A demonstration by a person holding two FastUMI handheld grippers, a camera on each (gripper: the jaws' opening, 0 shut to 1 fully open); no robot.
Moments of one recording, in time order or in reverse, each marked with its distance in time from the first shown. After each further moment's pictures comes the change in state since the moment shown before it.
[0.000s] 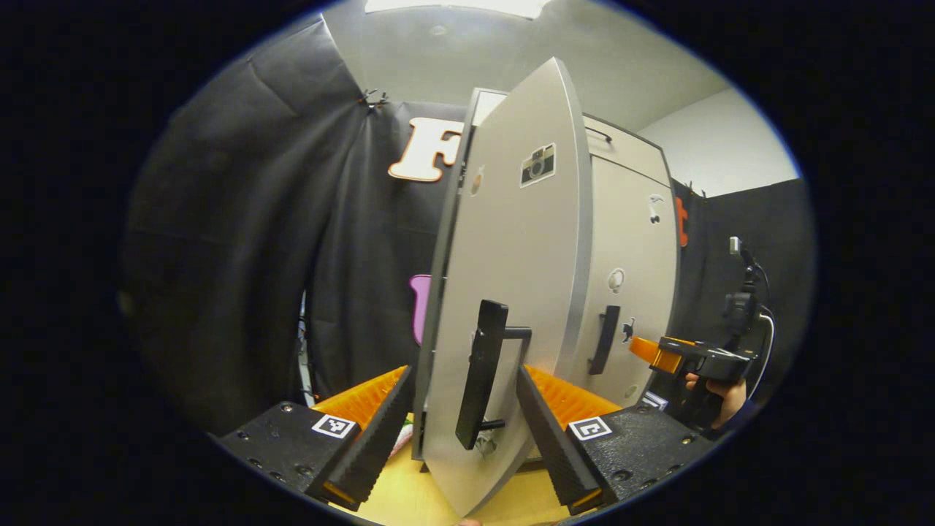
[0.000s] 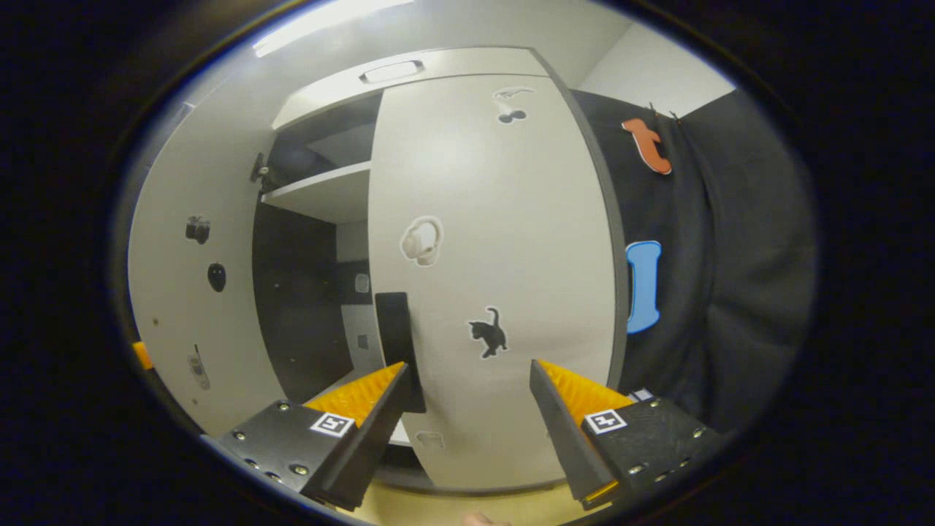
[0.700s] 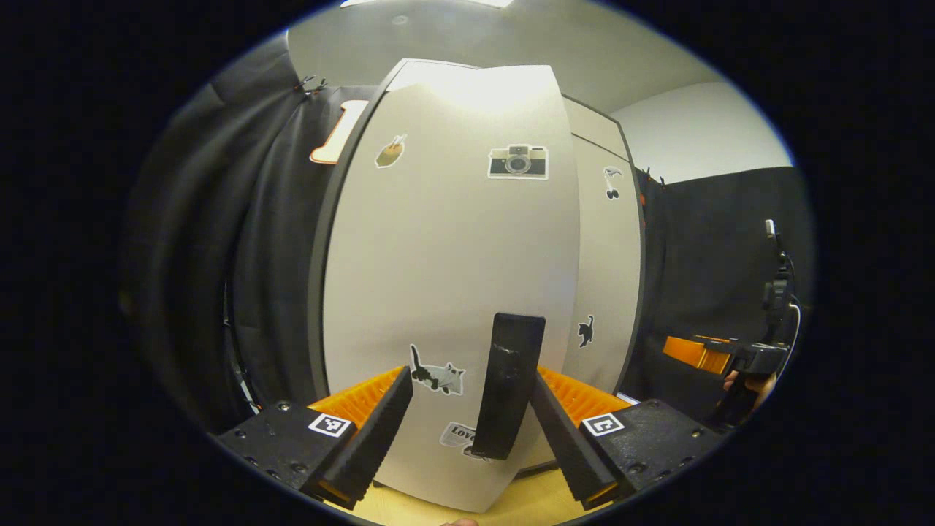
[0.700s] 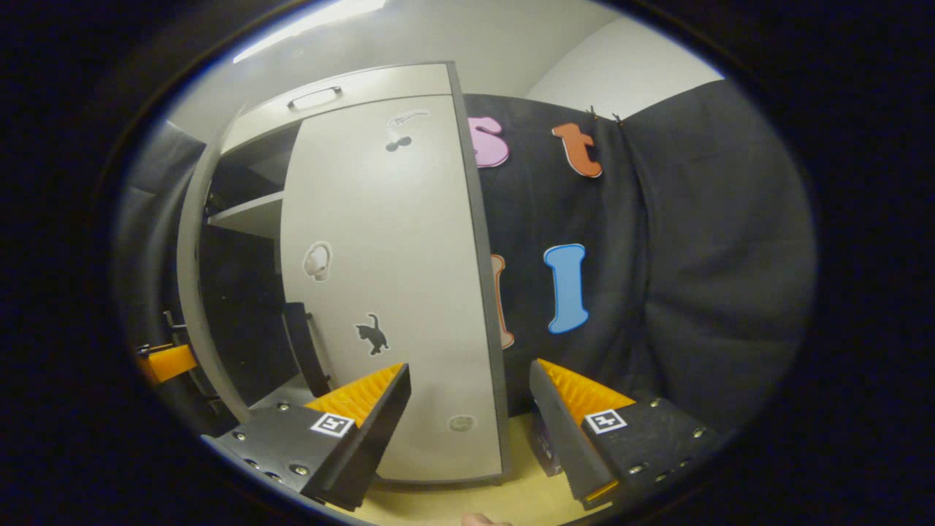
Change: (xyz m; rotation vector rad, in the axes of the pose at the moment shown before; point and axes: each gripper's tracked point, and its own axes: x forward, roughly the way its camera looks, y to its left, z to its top) left arm 0.093 -0.079 -0.016 0.043 0.022 -0.164; right arm -0.046 -0.116 0.018 0.021 -0.020 -0.205
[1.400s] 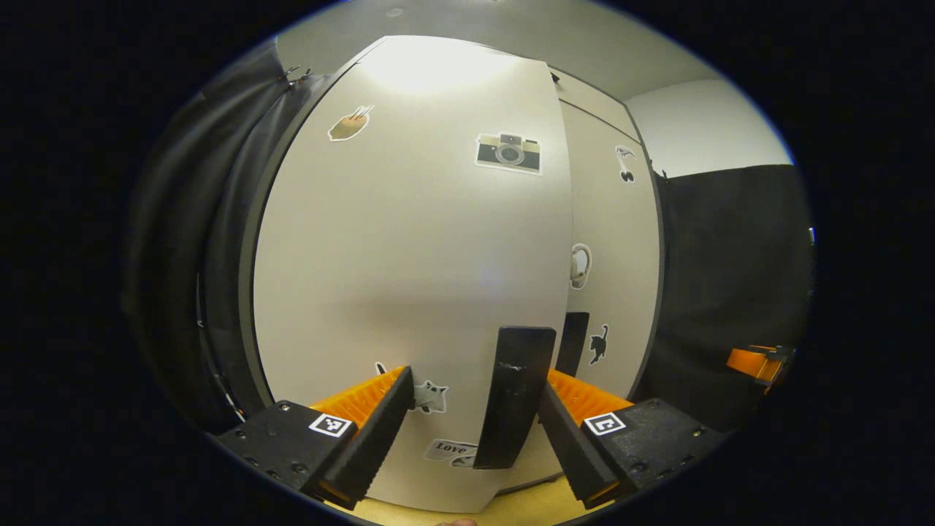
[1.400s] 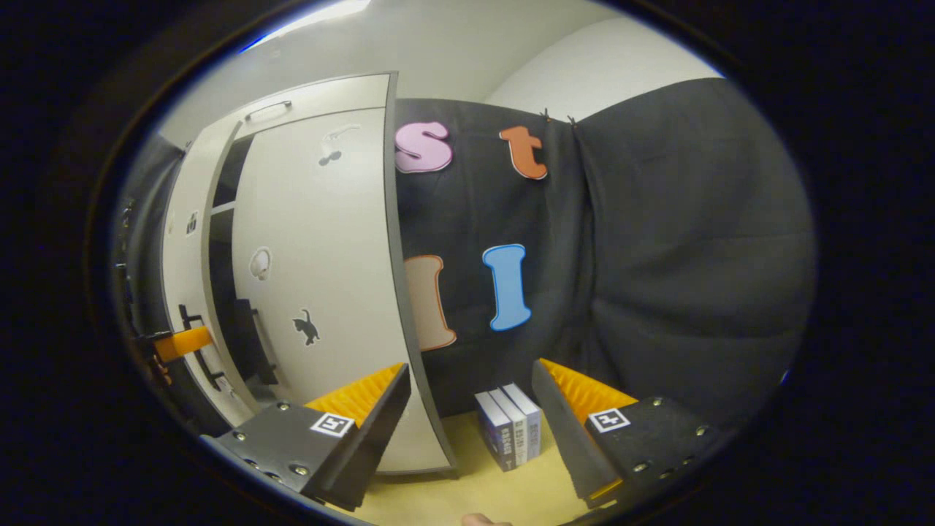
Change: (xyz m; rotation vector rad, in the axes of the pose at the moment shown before) left arm 0.077 -0.014 -0.006 0.017 0.012 0.012; right arm -0.034 -0.081 0.005 0.006 -0.004 -0.151
